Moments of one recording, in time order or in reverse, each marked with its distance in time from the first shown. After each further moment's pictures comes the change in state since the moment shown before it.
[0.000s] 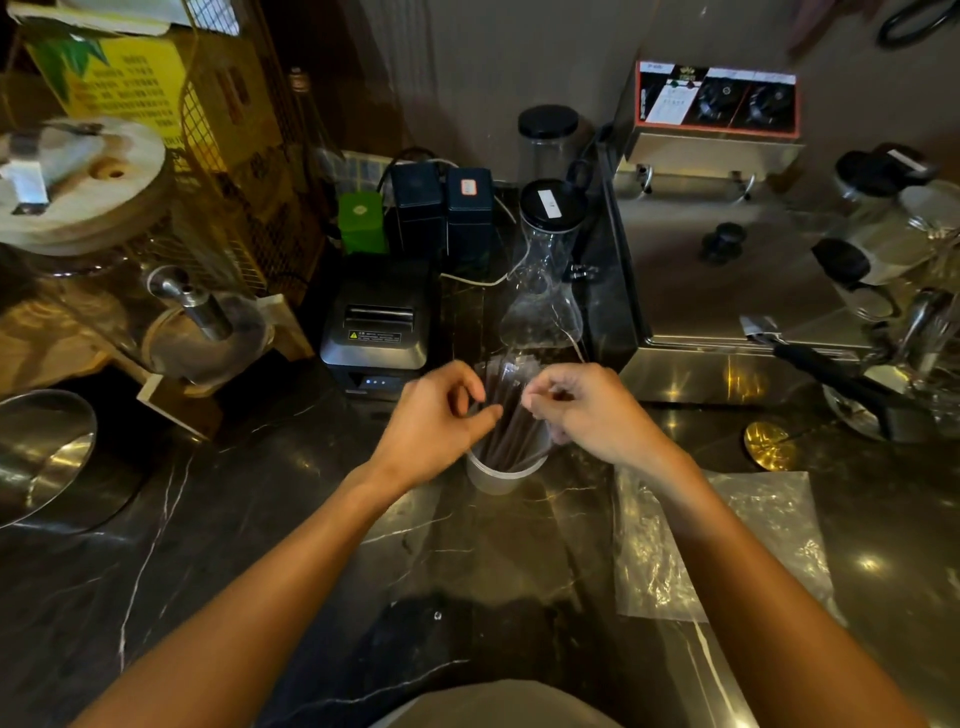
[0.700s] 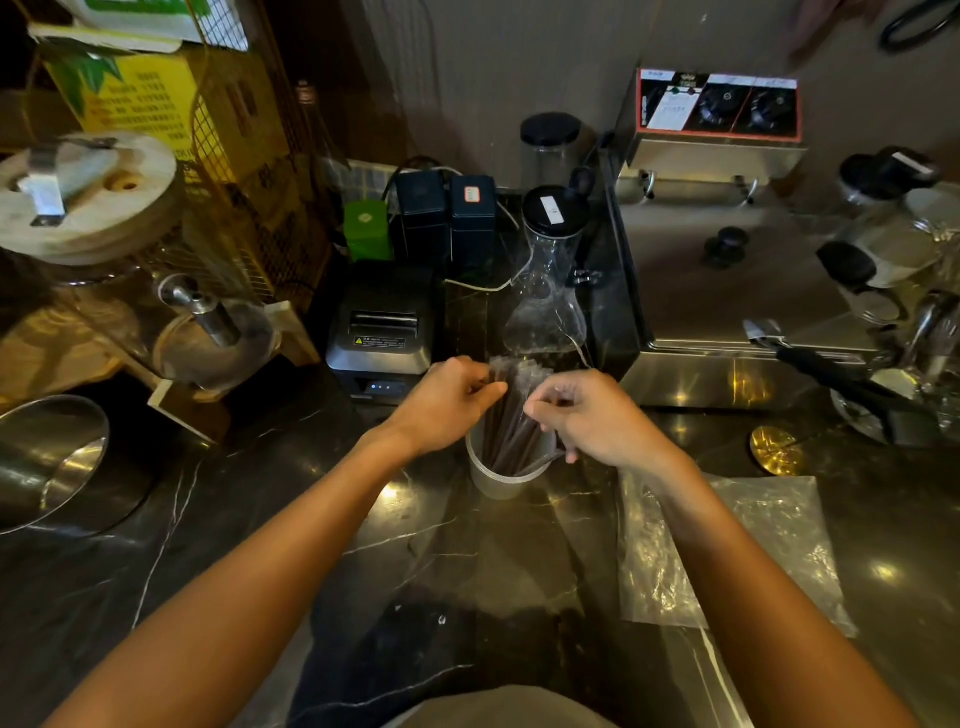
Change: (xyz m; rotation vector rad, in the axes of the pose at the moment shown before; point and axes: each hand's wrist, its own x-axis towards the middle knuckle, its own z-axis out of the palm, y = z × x) left_hand 0.035 0.002 -0.003 0.116 -0.235 0.070; right_hand 0.005 0.006 0.002 -0.013 -0.064 0.041
